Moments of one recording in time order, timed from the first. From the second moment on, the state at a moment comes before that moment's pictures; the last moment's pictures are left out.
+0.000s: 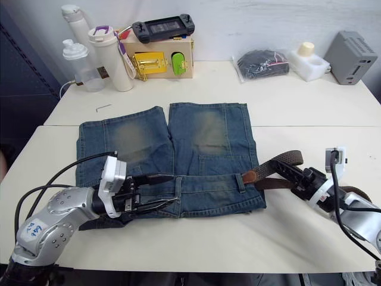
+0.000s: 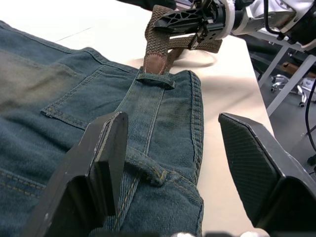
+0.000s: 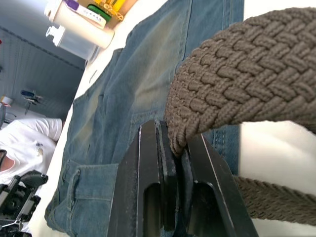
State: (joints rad) left arm -0.09 0.63 0.02 -0.54 -0.70 0.53 -0.82; right arm 0.05 -0.79 -0.50 -0.25 1.72 0.93 0.15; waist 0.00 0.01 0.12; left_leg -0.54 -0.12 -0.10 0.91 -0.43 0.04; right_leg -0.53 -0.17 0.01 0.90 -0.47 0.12
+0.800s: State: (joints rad) left arm -0.30 0.61 -0.10 -0.43 -0.53 0.40 -0.88; right arm 0.04 -0.61 -0.27 -0.38 1.65 0.91 -0.05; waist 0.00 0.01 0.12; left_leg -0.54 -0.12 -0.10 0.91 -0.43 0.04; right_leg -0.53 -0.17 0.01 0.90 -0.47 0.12
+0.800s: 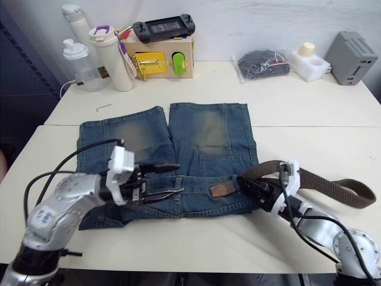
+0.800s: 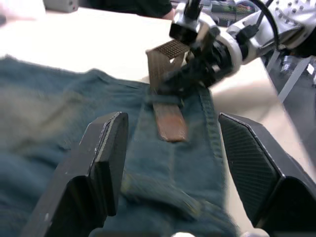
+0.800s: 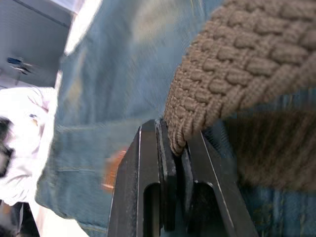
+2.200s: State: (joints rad) left arm -0.77 0.39 -0.47 0.39 0.34 -0.71 -0.79; right arm 0.01 -0.49 -0.27 -0.20 1.94 0.84 -0.22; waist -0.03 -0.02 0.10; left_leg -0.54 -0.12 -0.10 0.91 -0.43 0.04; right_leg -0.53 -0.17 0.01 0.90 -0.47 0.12
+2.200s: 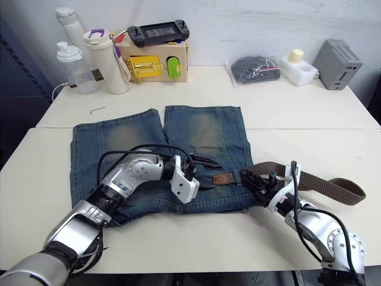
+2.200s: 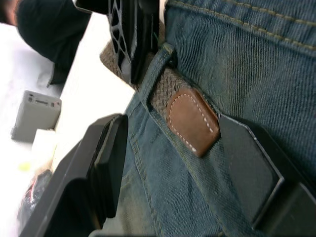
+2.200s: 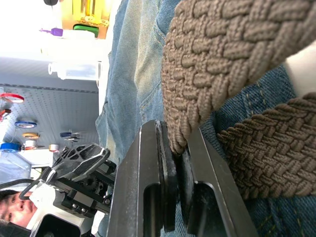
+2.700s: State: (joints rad) left arm -0.84 0.41 -0.52 0.39 0.45 -0.66 -0.72; right arm 0.02 -0.46 -0.27 -0.22 1.91 0.83 -0.20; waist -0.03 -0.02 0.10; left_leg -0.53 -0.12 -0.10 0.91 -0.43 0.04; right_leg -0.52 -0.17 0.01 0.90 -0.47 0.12
